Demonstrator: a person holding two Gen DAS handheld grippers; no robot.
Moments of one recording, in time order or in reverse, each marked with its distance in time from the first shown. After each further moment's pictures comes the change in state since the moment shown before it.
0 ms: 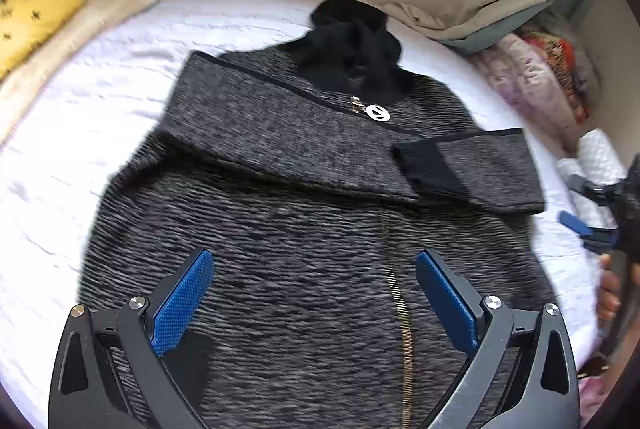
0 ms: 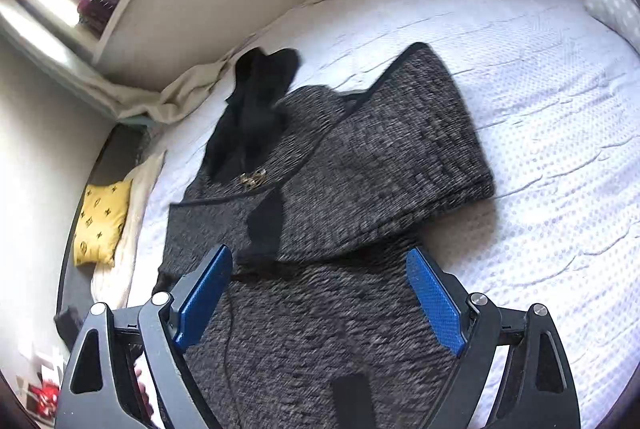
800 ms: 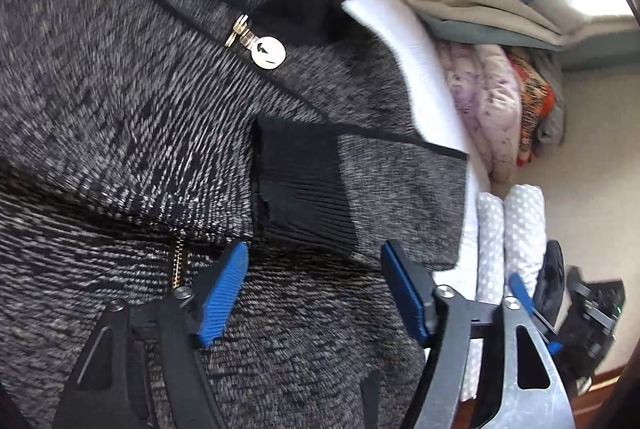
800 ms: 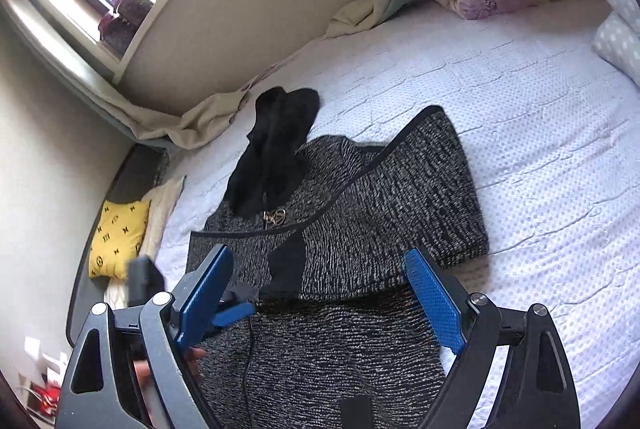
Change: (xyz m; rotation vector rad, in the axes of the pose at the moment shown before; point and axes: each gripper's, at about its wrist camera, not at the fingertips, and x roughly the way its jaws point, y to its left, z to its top) left arm 0.133 -0.072 0.050 -0.311 0.311 -0.367; right arm -0.037 0.004 0.026 -0.027 -0.092 0.076
